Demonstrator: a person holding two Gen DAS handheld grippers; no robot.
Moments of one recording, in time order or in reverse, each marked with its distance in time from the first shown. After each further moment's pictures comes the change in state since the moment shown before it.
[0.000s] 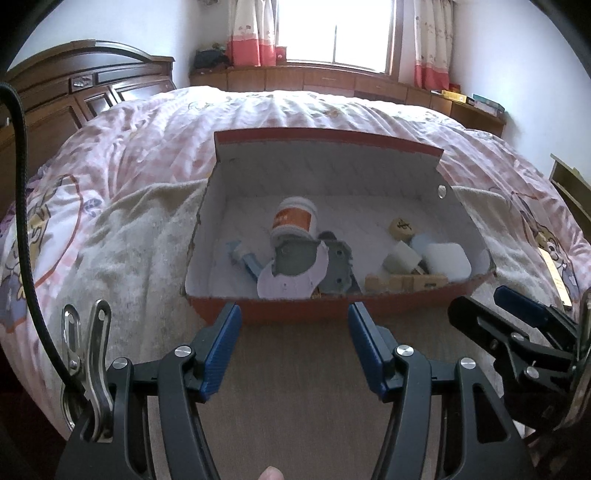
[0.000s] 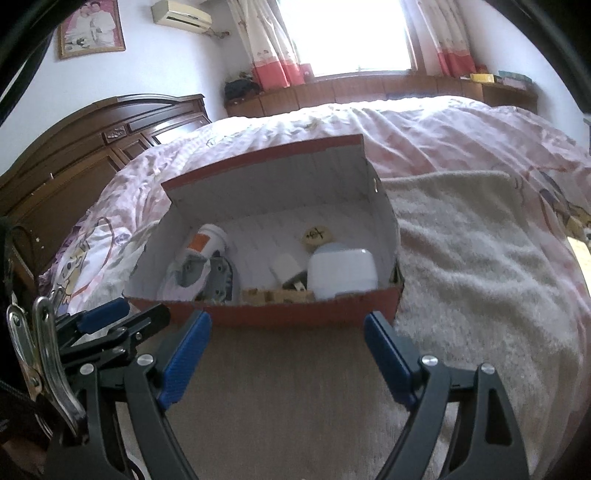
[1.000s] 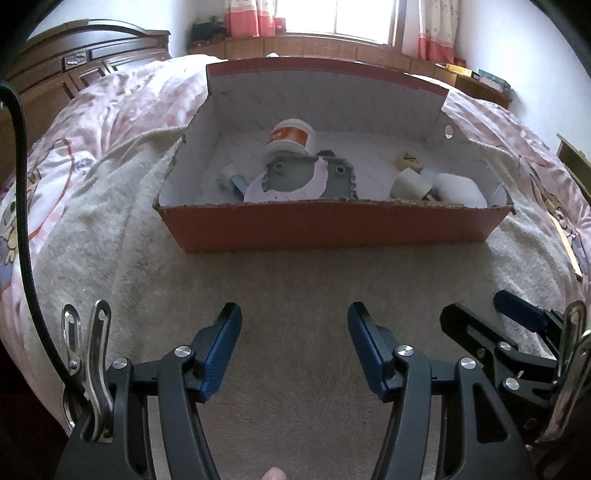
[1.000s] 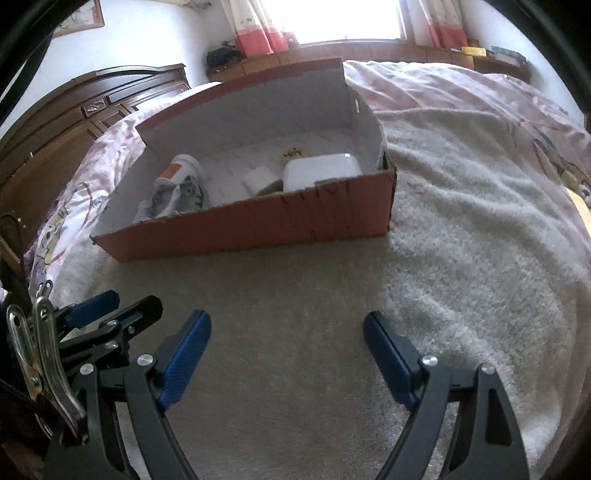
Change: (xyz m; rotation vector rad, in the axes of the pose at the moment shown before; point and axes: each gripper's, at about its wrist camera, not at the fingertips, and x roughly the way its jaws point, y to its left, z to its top) left arm 0.027 -0.006 -0.040 0.003 0.124 0.006; right arm 0.024 -0.008 -0.047 0.024 0.133 -0.062
